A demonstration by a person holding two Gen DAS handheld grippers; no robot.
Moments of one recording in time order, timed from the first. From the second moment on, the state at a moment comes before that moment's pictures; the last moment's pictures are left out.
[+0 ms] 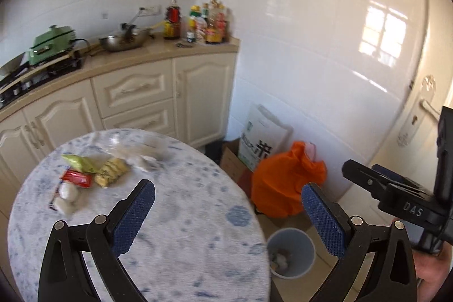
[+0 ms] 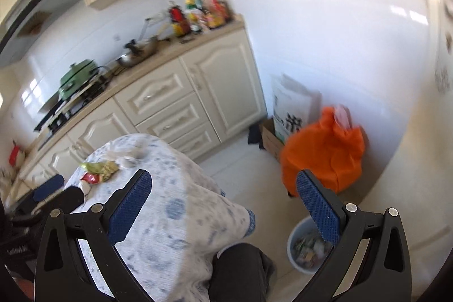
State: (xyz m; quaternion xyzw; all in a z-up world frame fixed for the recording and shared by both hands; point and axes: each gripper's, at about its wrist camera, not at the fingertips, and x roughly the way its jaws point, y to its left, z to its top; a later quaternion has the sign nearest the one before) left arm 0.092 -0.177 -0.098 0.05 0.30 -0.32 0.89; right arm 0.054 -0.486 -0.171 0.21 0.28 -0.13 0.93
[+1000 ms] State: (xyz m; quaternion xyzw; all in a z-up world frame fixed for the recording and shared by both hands) left arm 0.087 0.055 -0.084 -0.02 0.26 -0.10 0.96; right arm 0.150 -0.255 -0.116 0.03 0.27 0.08 0.96
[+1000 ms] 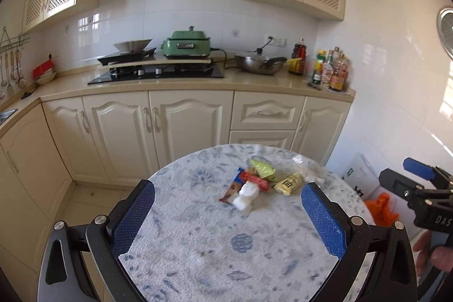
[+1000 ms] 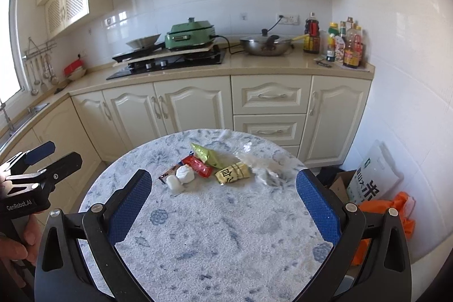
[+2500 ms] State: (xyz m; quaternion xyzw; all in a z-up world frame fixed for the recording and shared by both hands) left arm 0.360 0.011 -0.254 -0.05 0.41 -0.12 0.90; right arm 0.316 -0.232 -0.273 0.08 0.45 0.14 0.88
